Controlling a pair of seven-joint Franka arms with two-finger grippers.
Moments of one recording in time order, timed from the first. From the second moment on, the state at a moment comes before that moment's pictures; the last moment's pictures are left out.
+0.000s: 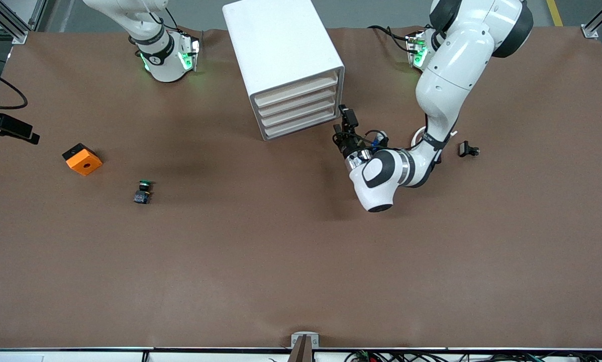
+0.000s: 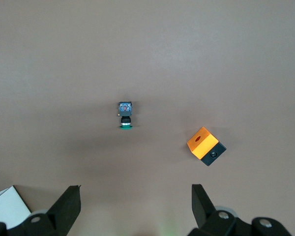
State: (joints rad) left arm -0.38 0.88 -0.17 -1.55 -0.75 1.31 -1.97; right arm -0.06 0.04 -0.10 -1.59 0.01 1.52 -0.05
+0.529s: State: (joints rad) left arm -0.40 0.94 -0.17 -1.49 -0.77 1.32 -1.98; right arm -0.07 0.06 -0.10 -1.60 0.02 1.51 -0.02
